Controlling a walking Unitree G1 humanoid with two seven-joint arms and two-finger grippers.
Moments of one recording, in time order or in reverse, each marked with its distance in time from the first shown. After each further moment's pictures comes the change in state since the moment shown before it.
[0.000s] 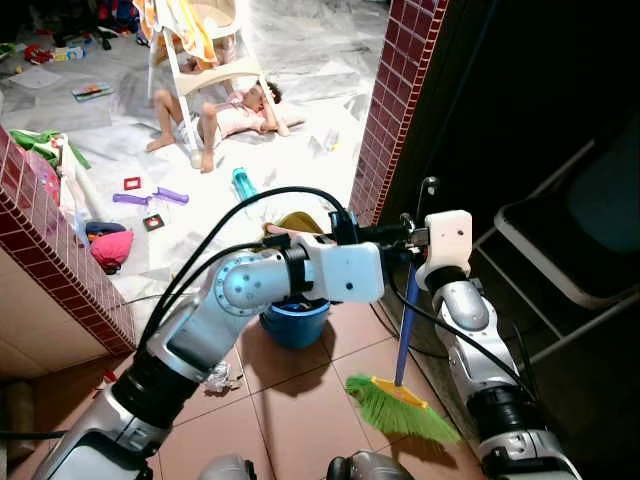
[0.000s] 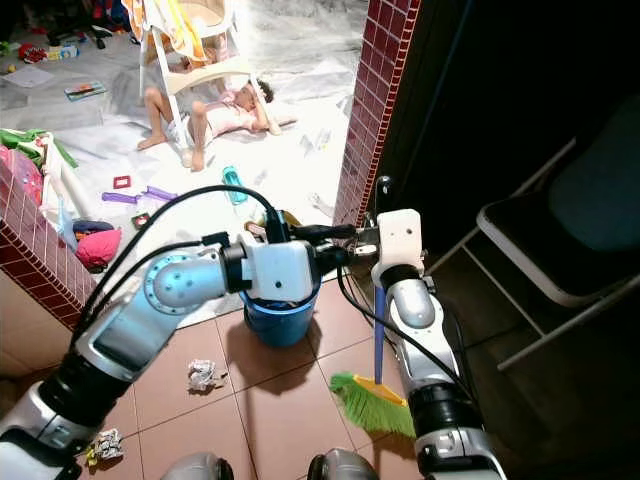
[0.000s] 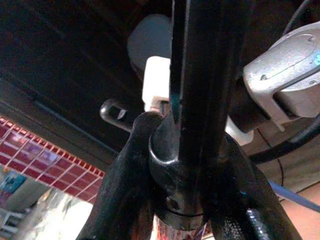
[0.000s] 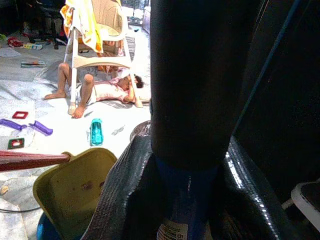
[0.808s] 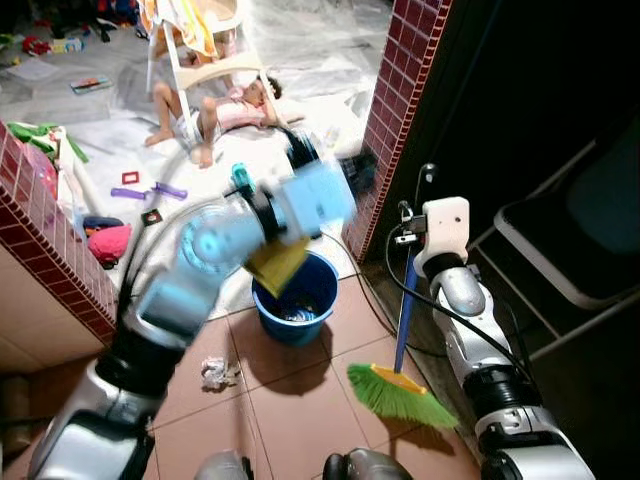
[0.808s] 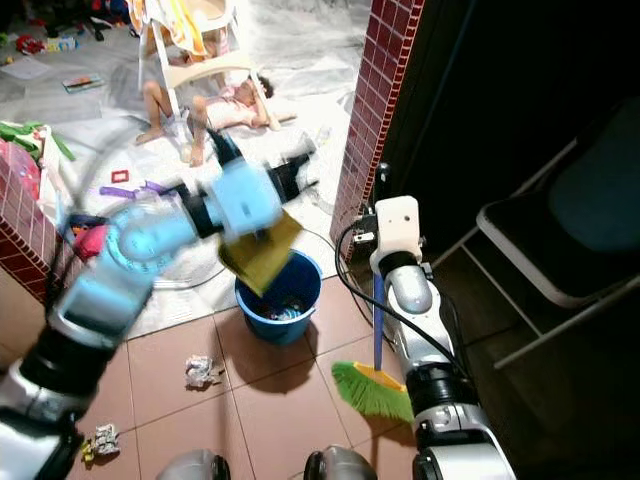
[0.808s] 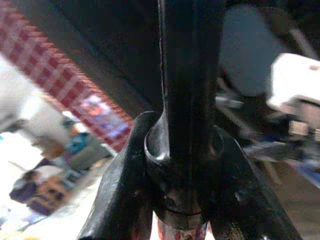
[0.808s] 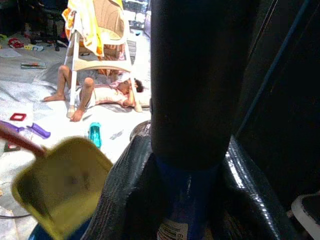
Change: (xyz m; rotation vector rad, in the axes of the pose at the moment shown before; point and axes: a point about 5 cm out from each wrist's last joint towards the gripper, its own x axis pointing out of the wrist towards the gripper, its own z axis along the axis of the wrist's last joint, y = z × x) left arm -0.022 0.063 0.003 -0.004 0.044 0.324; right arm 0.015 -0.001 0.007 -0.013 -0.034 0.004
